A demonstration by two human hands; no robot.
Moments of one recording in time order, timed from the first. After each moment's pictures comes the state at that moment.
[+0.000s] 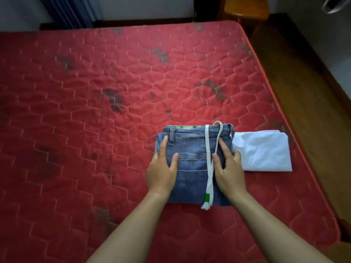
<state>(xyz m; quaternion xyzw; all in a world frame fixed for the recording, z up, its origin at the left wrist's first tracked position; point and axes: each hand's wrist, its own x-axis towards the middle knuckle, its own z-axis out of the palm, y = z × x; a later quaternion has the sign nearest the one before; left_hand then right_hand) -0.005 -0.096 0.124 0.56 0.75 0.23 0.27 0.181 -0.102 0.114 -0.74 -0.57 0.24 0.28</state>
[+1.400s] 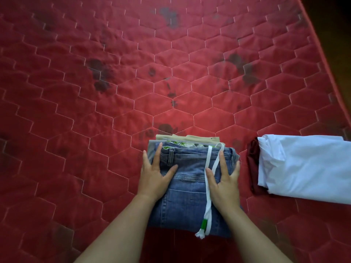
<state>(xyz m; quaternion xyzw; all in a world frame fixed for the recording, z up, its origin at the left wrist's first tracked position) -0.011 -0.035 -0.088 0.53 0.76 0.13 0.36 0.186 -0.049 -0.089 -0.76 -0.51 0.36 0.20</state>
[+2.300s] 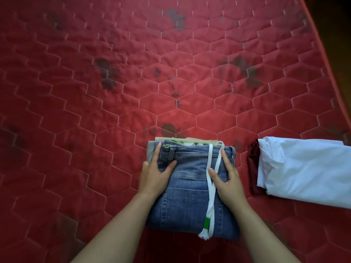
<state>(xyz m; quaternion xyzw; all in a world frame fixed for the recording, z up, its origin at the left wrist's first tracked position) -0.012 -0.040 -0.076 0.48 0.78 0.15 0.37 0.207 -0.043 -0.080 -0.68 -0.49 0.47 0.27</state>
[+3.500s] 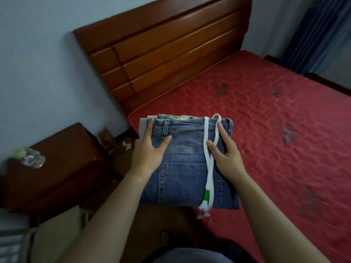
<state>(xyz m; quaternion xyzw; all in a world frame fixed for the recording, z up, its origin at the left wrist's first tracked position) -0.332 -0.516 0.371 0.17 0.90 0.39 0.06 -0.205 -0.329 0.345 -0.24 -0.76 0.58 0.16</state>
